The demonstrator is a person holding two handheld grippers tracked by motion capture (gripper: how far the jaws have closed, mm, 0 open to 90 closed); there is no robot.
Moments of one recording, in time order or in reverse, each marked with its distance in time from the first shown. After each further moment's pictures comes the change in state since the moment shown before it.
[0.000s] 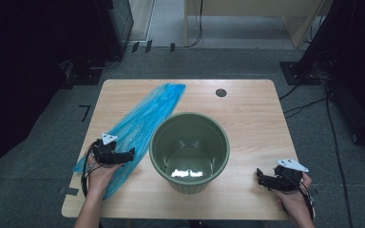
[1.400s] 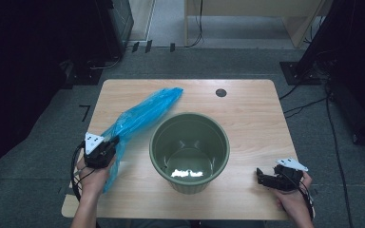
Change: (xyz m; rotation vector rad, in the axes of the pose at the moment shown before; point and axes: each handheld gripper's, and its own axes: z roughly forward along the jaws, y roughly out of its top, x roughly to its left) left arm -0.015 0.017 -0.078 -0.350 -0.004 -0.006; right arm 0.000 0.001 0.001 0.007 -0.007 0.012
